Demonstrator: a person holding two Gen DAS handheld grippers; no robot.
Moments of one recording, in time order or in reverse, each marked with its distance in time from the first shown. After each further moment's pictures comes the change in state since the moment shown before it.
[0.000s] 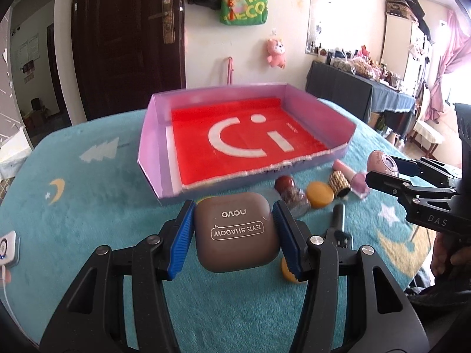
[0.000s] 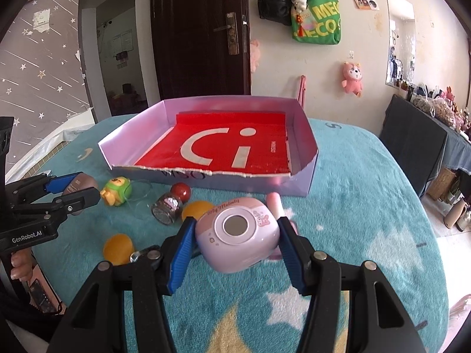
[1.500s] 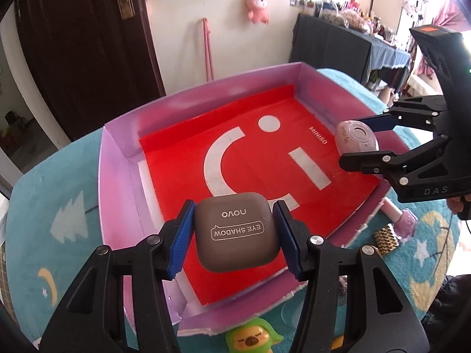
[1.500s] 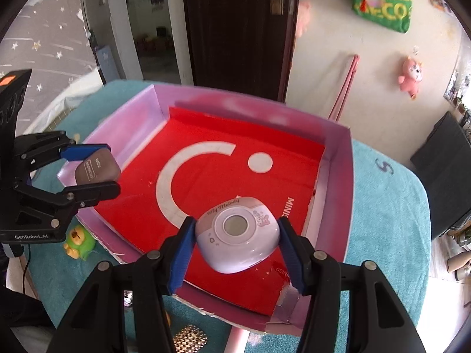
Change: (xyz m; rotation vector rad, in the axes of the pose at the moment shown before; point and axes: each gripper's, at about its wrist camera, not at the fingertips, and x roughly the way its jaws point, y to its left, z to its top) left arm 0.125 0.018 0.104 0.147 0.274 -0.066; right arm 0.124 -0.028 0.133 -0.191 0.307 0.148
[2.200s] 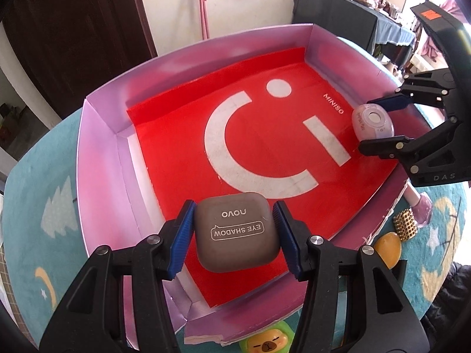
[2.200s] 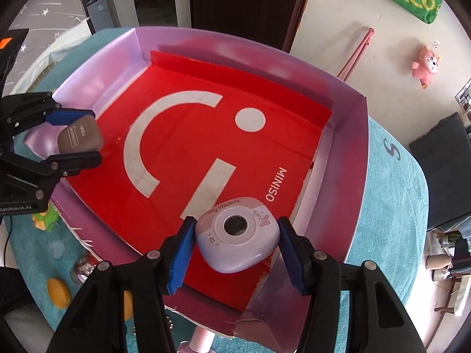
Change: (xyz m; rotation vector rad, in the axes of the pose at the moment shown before) left arm 0.029 0.010 -0.003 0.013 0.164 -0.014; right arm 0.036 -0.011 0.000 -0.087 0.249 -0.048
